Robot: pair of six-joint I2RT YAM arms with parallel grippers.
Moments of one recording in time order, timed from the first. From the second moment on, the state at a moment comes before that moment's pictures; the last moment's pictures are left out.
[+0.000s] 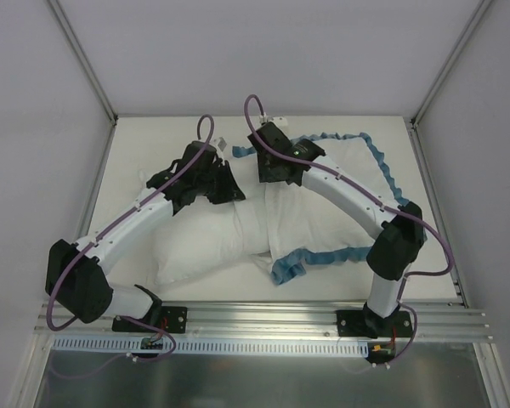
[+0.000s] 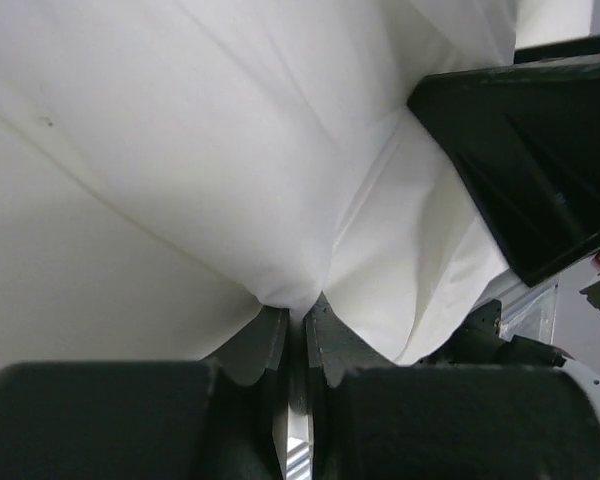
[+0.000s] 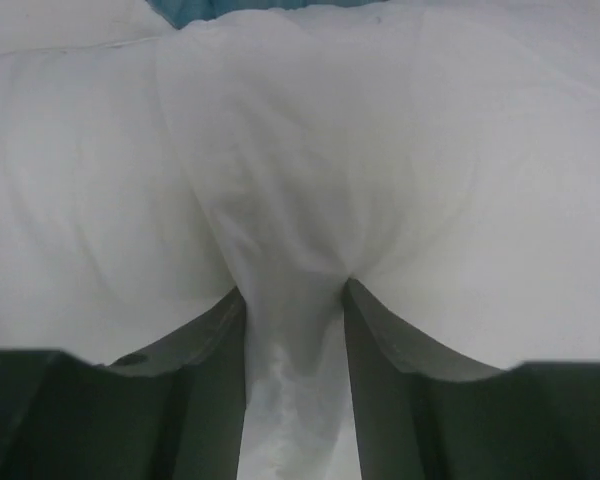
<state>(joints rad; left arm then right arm) -0.56 1.36 1.13 -0.51 0.21 -0.70 0.82 1.83 1.80 -0.89 0.45 0.49</state>
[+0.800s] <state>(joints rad) -0.12 1.28 1.39 -0.71 0.51 -0.62 0.60 1.17 1.29 -0.79 0.35 0.57</state>
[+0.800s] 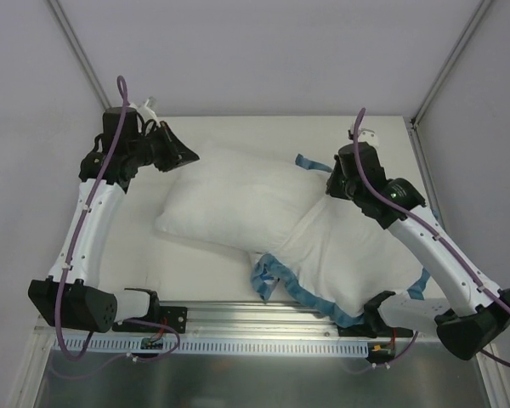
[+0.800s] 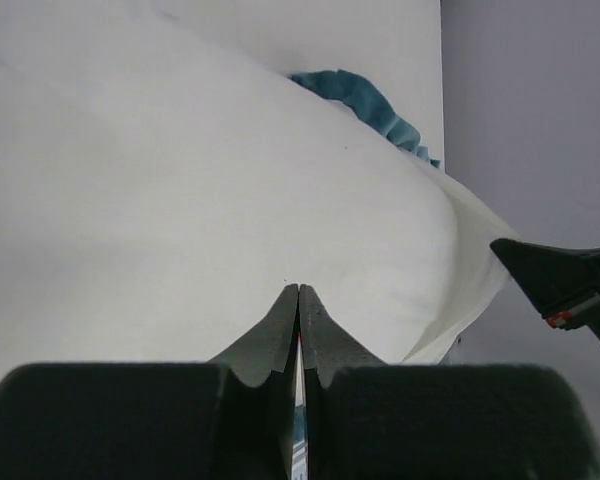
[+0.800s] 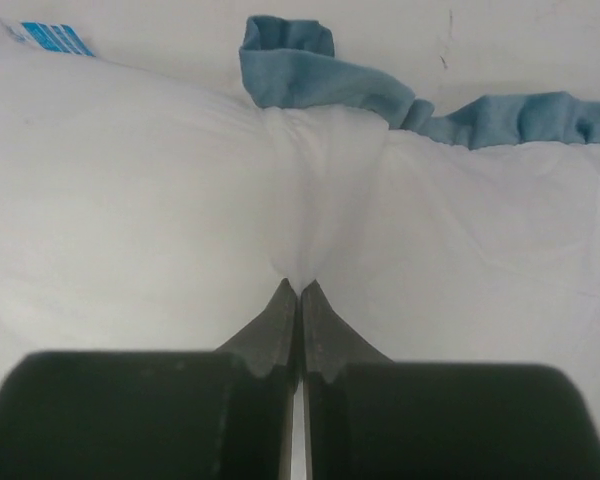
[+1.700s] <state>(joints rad) -0.75 1.49 1.47 -0.86 -0.01 -0.63 0.61 0.81 1.14 -1.04 0.47 0.60</state>
